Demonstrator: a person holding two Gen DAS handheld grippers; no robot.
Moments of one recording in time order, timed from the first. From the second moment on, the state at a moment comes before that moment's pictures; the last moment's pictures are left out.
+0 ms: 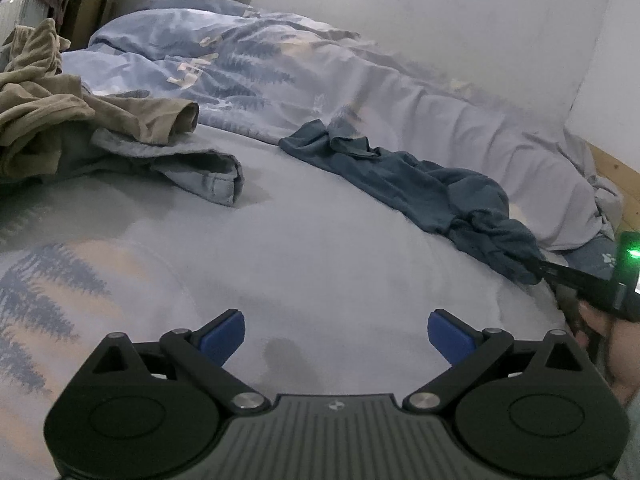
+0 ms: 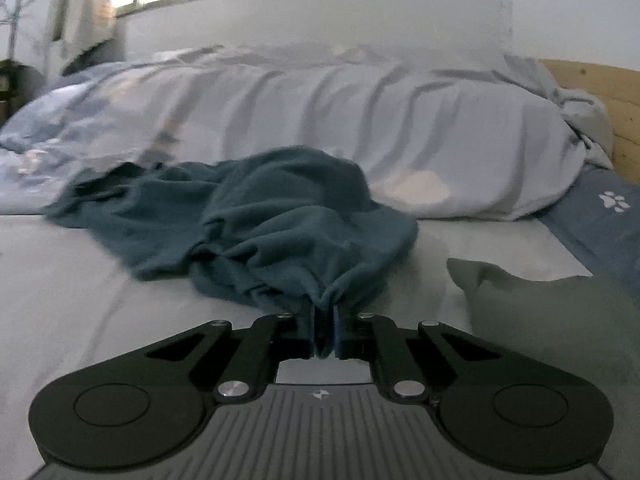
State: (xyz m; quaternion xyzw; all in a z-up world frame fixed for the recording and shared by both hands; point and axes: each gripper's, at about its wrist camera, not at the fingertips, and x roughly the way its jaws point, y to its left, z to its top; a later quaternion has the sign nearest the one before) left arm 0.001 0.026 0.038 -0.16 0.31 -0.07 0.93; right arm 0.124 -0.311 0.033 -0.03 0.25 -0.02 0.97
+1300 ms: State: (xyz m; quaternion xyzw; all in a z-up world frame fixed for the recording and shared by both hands) left arm -0.024 0.063 0.058 -0.15 0.32 -0.09 0.93; right arm -0.094 -0.152 0.093 -0.04 0.28 0.03 0.96
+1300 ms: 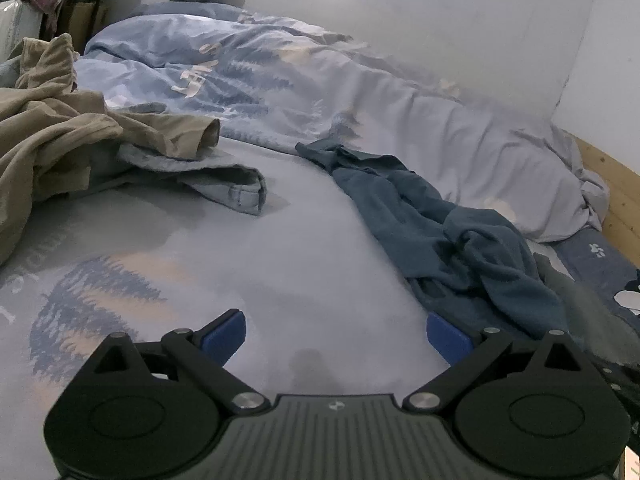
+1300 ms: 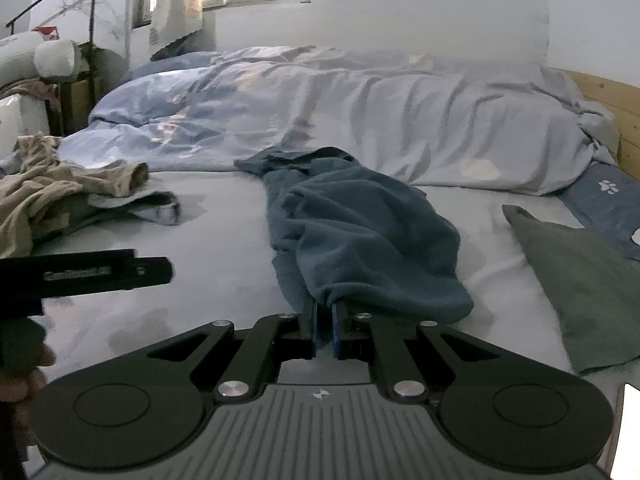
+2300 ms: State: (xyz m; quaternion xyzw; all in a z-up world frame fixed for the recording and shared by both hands) left arm -0.025 -0.004 0.047 -0.15 0.33 -0.22 0.91; right arm -0.143 -0.228 0.065 0.01 0.27 -0.09 0.96
